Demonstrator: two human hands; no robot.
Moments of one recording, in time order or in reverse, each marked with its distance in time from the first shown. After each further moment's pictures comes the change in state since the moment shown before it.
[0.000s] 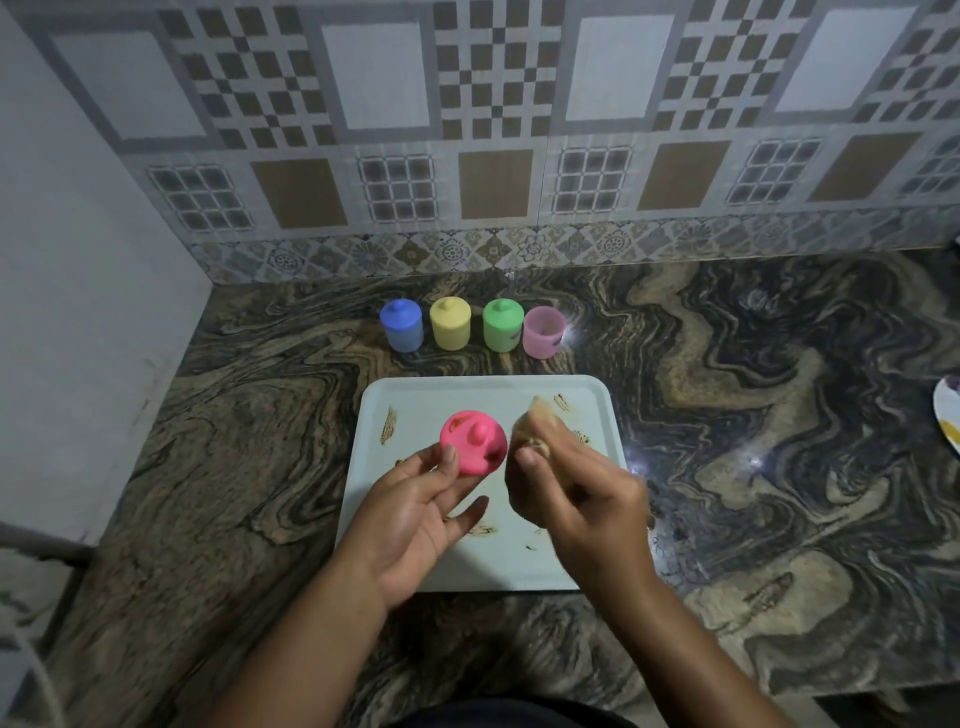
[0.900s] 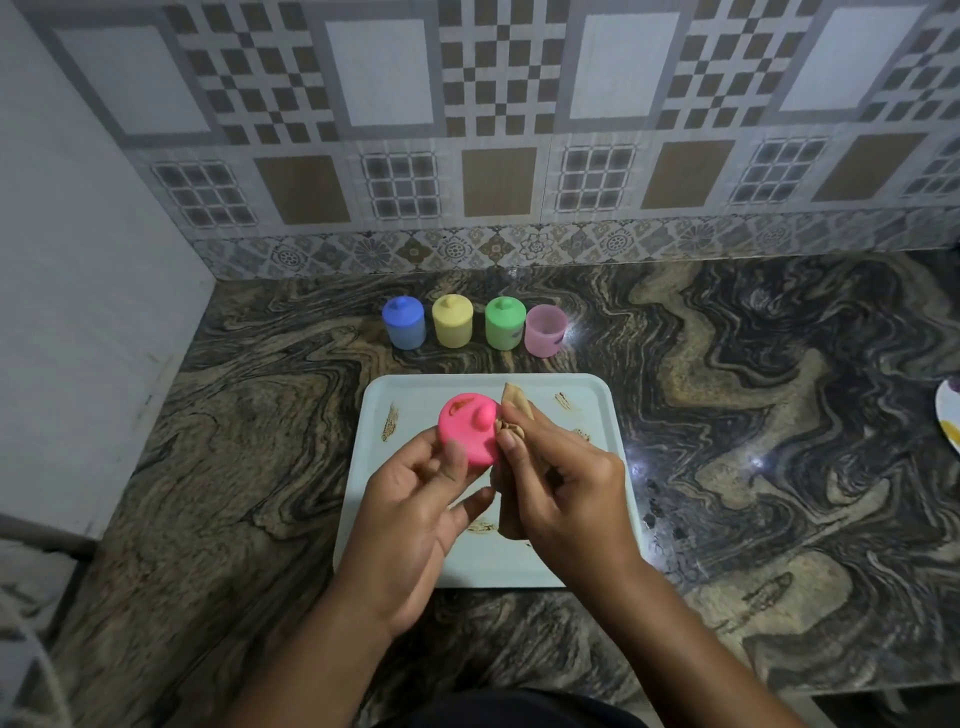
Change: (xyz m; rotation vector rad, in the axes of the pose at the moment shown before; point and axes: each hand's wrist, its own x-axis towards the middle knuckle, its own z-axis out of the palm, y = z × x) left_hand -0.035 -0.003 0.022 0.228 -0.065 0.320; right_hand 0.011 -0.019 0.013 -0.018 -0.083 -0.020
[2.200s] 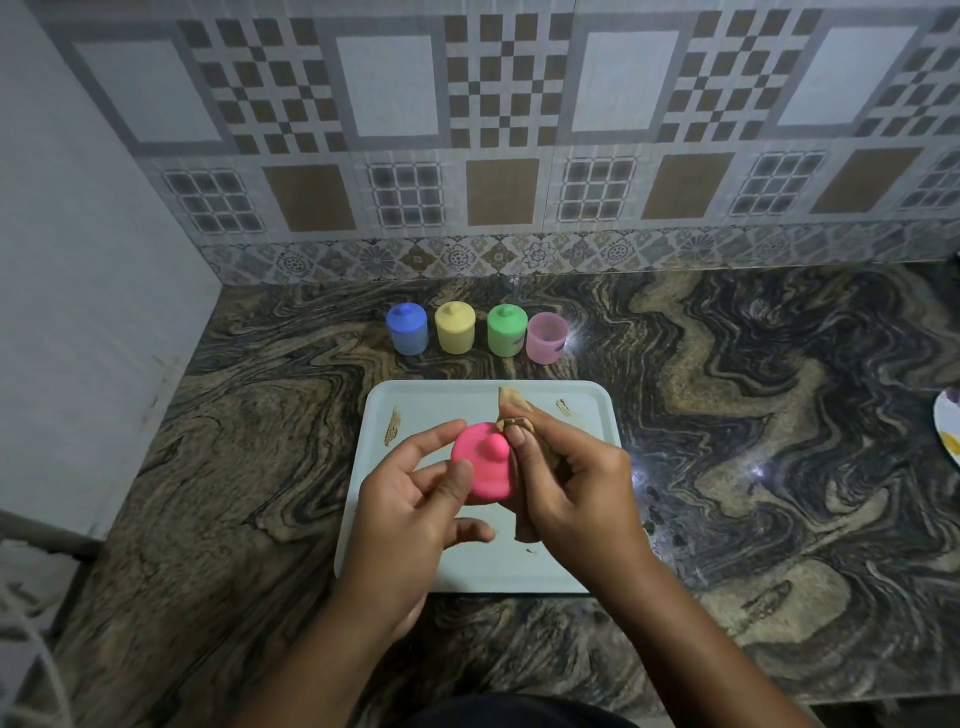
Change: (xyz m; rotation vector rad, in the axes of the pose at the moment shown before) left_hand -0.005 -0.002 -0.006 0.205 0.048 0.107; right_hand 0.008 -0.015 -0.009 0.108 -0.059 0.185
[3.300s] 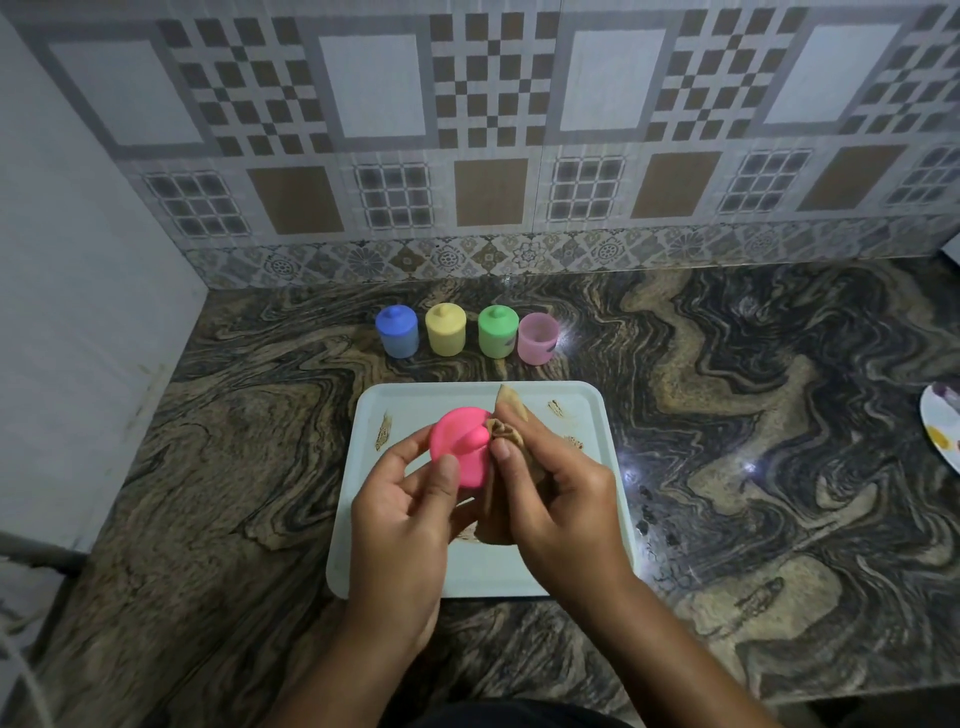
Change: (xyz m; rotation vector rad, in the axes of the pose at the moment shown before) left_hand 0.000 -0.005 0.019 -0.117 0.169 0.086; right_hand -0.008 -0.002 0.010 -0.019 0.065 -0.133
